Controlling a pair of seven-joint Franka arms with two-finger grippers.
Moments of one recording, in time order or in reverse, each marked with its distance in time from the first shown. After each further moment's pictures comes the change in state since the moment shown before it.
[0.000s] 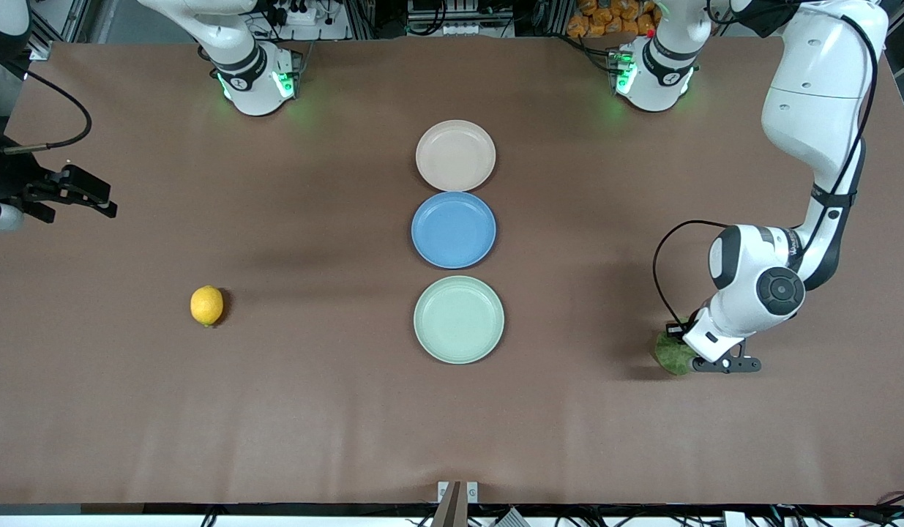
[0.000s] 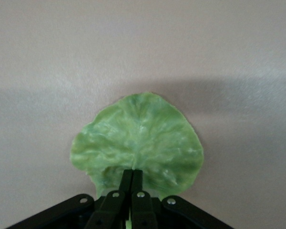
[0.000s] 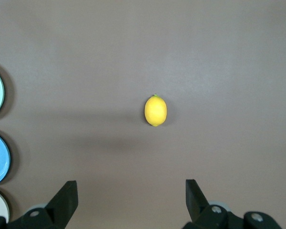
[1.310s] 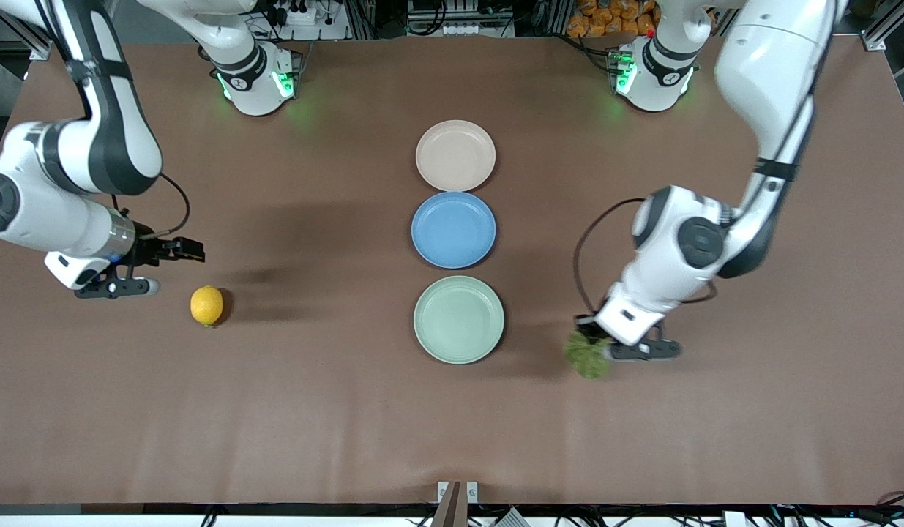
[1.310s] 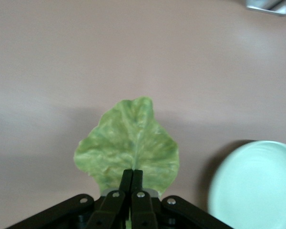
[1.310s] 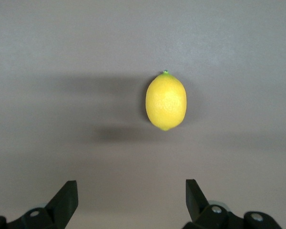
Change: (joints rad) left arm -0.143 -0.100 -0.207 0.080 -0.026 -0.007 -0.391; right arm 0.011 0.184 0.000 -0.352 -0.001 0.387 0.000
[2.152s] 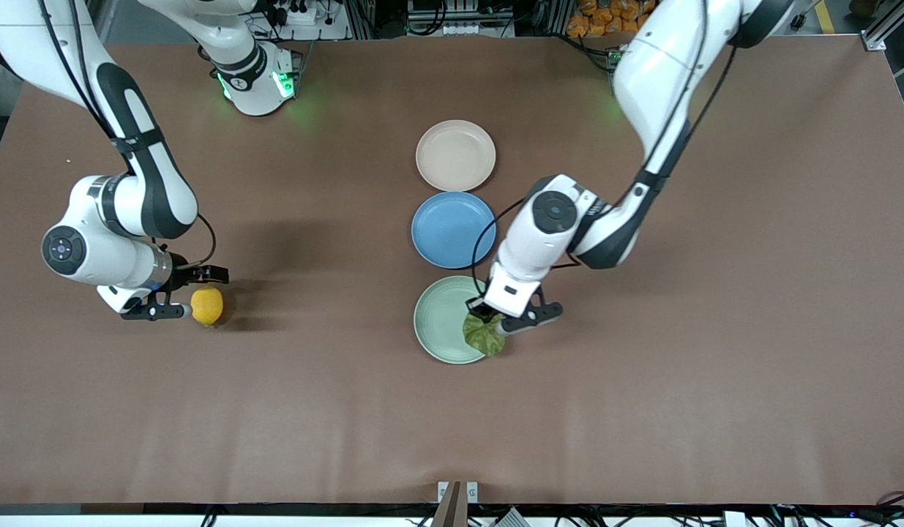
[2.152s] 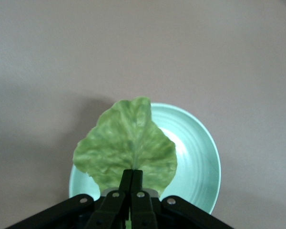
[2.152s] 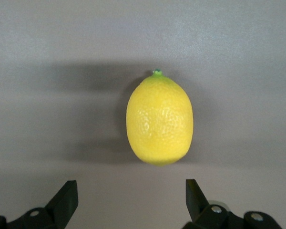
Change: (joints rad) left arm -0.335 0.153 0.098 0.094 0.000 0.164 -0.530; right arm -0.014 0.201 -0.009 -0.039 0.000 0.209 0.000
